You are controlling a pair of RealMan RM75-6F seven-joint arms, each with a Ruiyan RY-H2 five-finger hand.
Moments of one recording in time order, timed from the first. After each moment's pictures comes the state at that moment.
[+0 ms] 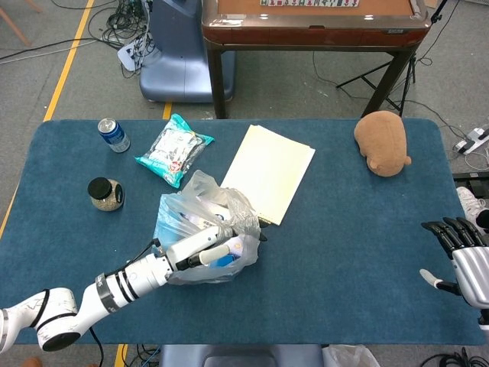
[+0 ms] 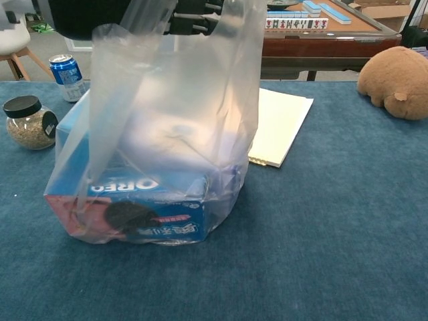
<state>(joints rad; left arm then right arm) -0.96 -1.05 -0.20 -2.02 1.52 0.85 -0.98 0.07 -0.94 0.02 -1.67 -1.61 1.51 0.10</state>
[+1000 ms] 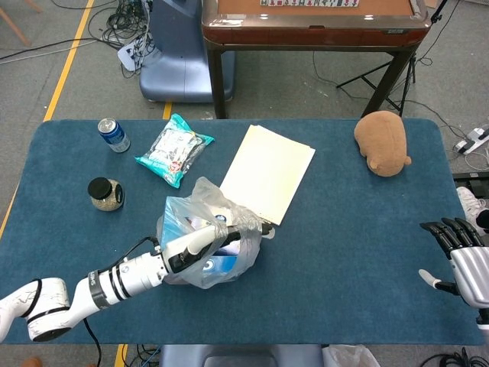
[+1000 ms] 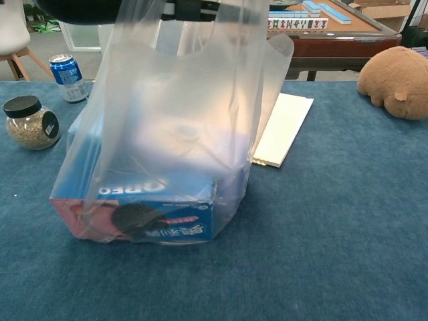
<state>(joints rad) -1.01 -1.01 -0.15 -1.96 1.71 0.91 -1.54 0.07 -0.94 0.02 -1.67 -1.60 1.50 0.09</state>
